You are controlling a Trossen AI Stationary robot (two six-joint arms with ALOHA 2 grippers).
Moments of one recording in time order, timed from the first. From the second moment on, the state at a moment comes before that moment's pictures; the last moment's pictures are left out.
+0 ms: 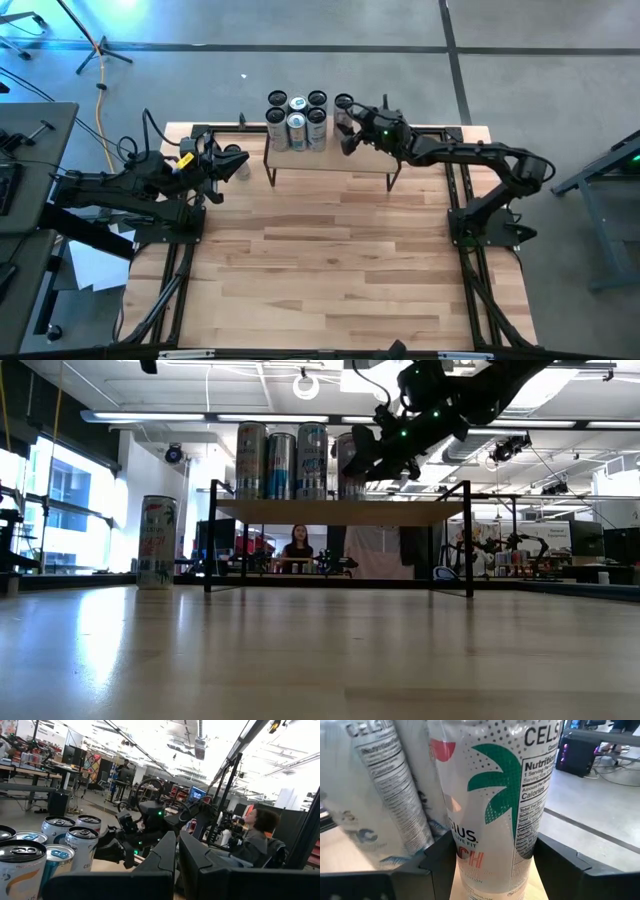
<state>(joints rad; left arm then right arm) -0.05 0.56 0.63 0.19 -0.37 -0.23 -0.47 1.54 0.97 0.30 0.25 0.13</state>
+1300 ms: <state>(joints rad) -0.05 0.56 0.63 0.19 -0.37 -0.23 -0.47 1.56 0.97 0.33 0.23 0.10</state>
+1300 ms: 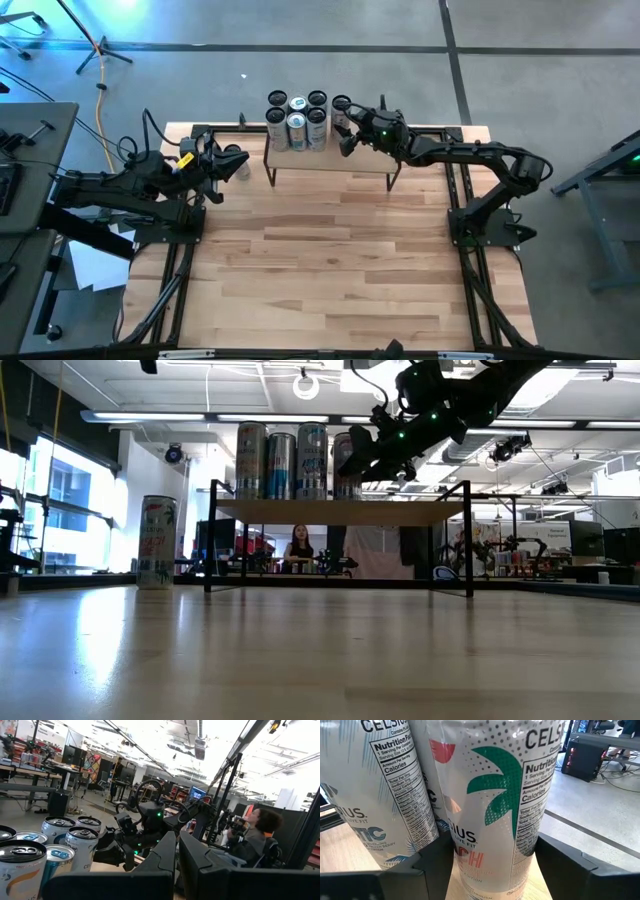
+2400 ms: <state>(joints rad) -0.05 0.56 0.63 0.19 -0.37 -0.23 -0.47 1.56 0.97 0.35 0.23 0.13</state>
